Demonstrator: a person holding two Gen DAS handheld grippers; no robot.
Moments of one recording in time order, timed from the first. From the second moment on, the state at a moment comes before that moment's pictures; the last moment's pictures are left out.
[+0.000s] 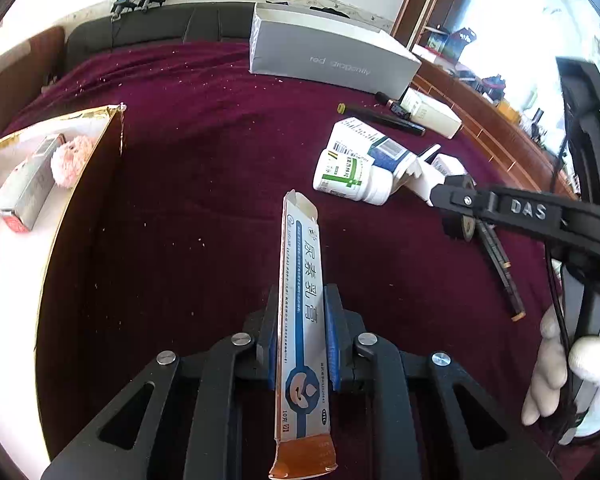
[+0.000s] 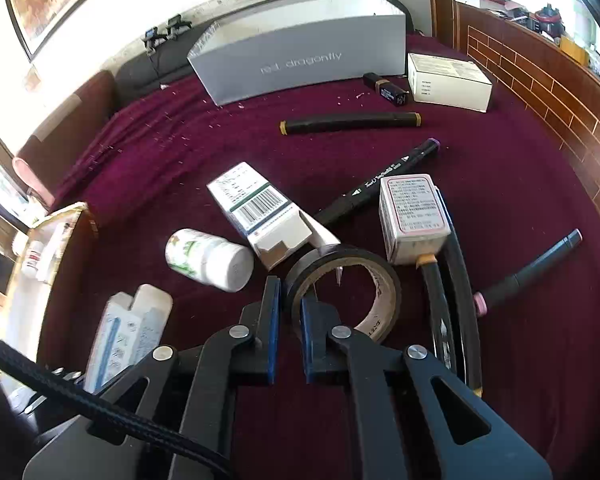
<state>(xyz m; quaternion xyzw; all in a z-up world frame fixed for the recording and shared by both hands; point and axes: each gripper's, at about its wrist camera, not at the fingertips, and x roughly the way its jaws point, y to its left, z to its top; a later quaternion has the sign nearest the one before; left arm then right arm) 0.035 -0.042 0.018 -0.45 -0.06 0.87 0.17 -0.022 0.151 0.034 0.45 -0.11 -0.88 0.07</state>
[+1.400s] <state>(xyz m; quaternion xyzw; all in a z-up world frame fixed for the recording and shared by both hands) 0.045 -0.265 0.045 -0.42 -0.13 0.90 0.03 -0.025 -0.128 0.066 0.48 -0.06 -0.83 0.29</state>
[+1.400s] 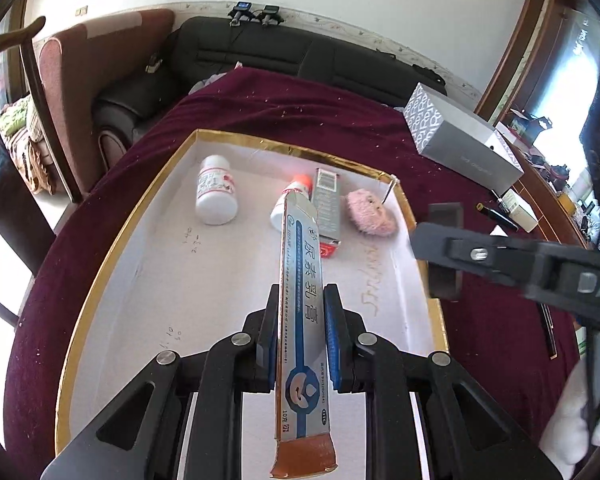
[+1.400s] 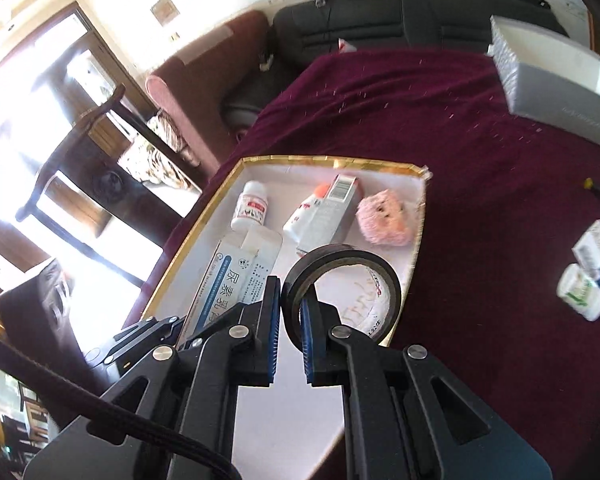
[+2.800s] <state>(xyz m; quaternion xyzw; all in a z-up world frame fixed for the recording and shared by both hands) 0.056 -0.243 0.049 -0.42 -0.20 0.88 0.03 -0.016 -0.066 0.057 0.46 -0.13 -0.84 0.26</state>
